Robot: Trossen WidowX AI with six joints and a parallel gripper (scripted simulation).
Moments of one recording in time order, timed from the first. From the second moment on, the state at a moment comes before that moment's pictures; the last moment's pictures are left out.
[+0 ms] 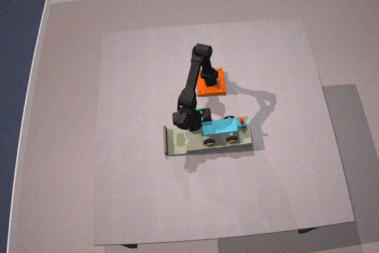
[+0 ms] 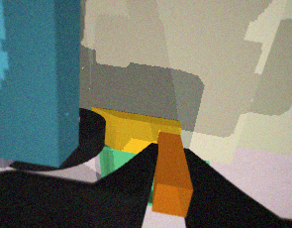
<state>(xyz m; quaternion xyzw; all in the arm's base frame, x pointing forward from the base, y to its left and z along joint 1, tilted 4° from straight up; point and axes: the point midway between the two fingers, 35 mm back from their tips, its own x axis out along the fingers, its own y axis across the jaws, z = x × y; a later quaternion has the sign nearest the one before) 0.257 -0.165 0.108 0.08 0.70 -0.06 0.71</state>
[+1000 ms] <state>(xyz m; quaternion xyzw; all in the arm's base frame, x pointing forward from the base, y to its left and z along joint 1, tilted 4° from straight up) 0.254 -0.166 0.153 0.08 0.70 -0.06 0.71</state>
